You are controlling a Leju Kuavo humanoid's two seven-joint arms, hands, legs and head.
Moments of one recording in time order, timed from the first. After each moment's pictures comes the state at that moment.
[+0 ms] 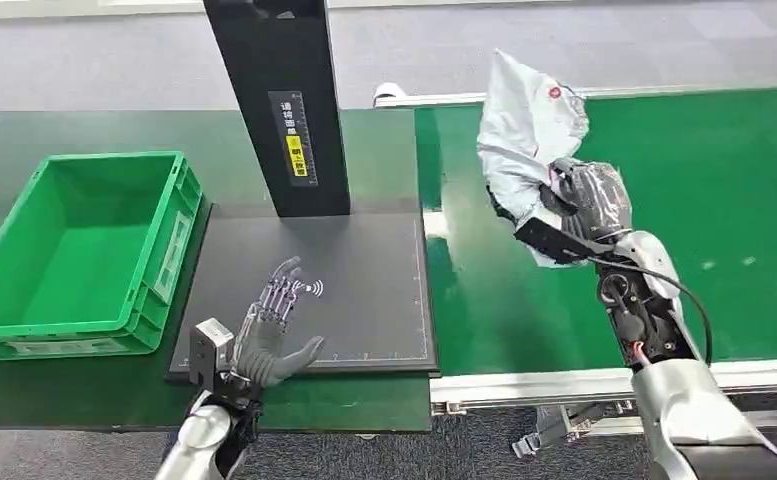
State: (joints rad) left arm -0.19 -0.13 -0.24 -1.17 0.03 -0.24 -0.58; right arm -0.73 -0.17 0.23 -0.78 0.84 -0.39 -0.61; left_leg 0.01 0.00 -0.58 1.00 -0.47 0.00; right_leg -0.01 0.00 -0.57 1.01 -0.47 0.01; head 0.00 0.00
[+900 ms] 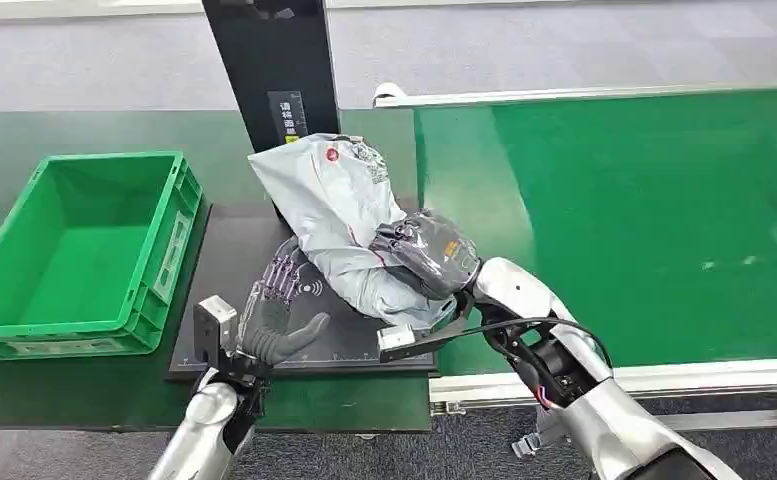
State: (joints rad) left arm -0.27 -0.15 -0.24 -1.12 0.04 -0.23 -0.58; right arm -0.71 -0.07 0.75 -0.97 0.97 -0.41 -0.61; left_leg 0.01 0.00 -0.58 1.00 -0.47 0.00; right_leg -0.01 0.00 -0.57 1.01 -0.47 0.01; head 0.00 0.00
